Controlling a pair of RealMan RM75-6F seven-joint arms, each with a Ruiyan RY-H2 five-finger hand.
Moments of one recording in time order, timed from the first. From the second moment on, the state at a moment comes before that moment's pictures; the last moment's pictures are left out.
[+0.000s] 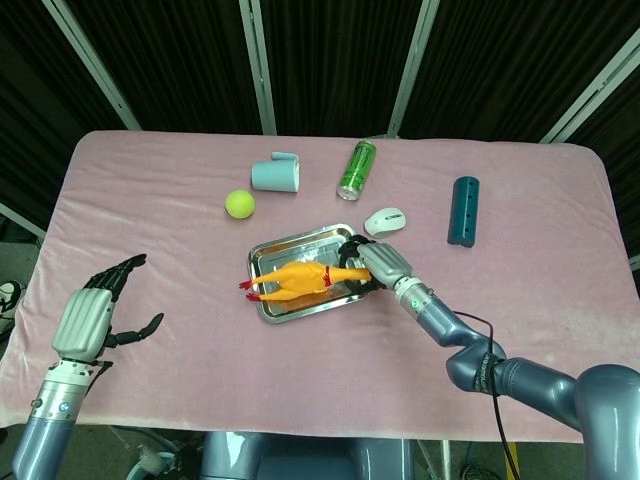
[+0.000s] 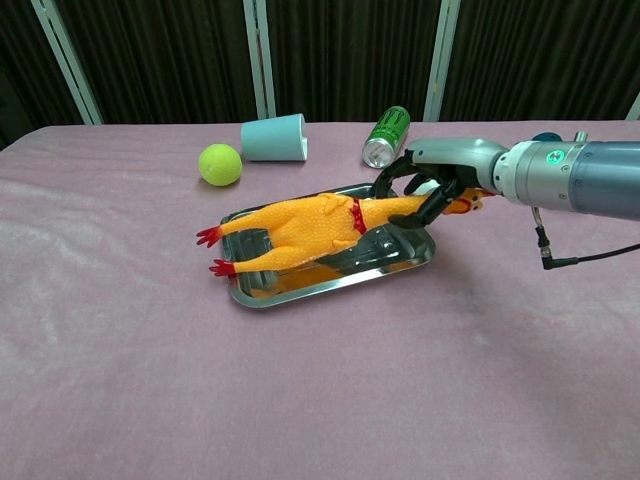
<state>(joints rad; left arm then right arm) -0.35 -1.20 -0.01 -1.94 1.35 1.48 0.12 0.92 -1.58 0.20 -1.18 -1.26 0.63 0.37</state>
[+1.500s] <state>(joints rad) -0.24 -1.15 -0.09 -1.80 1.29 1.55 0.15 0.50 -1.26 0.17 -1.41 -1.29 1.22 0.24</state>
